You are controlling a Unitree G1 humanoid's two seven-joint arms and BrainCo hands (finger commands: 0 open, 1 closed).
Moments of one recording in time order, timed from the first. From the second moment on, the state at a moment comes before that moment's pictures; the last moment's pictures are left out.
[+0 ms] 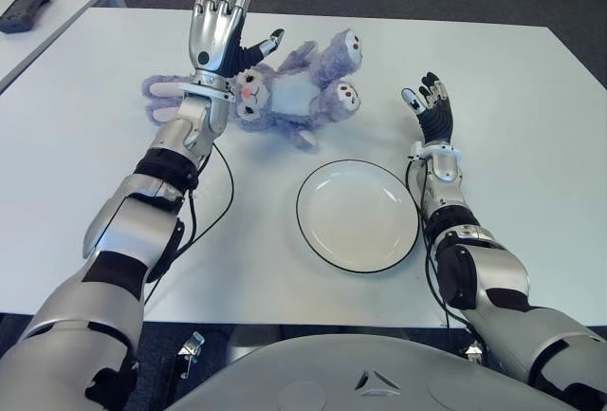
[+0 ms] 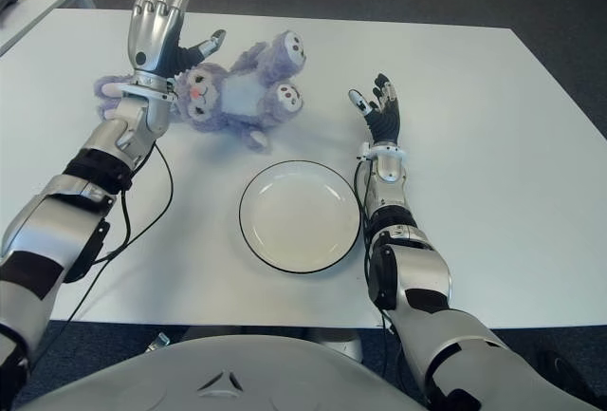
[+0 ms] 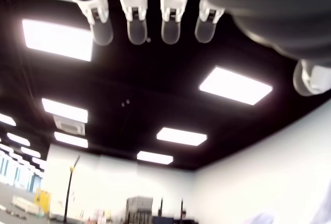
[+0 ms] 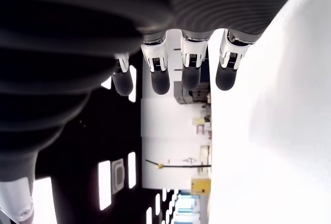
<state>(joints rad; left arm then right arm) -0.88 0.43 -0.41 0.90 0.81 -0.24 0.73 -0.63 -0.13 -0.28 1.09 0.01 -0.53 -0.05</state>
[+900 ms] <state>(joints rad) -1.03 0.40 -0.53 1.24 0.81 -0.26 0.54 -0.63 -0.12 -0.28 1.09 0.01 -0.53 -0.06</state>
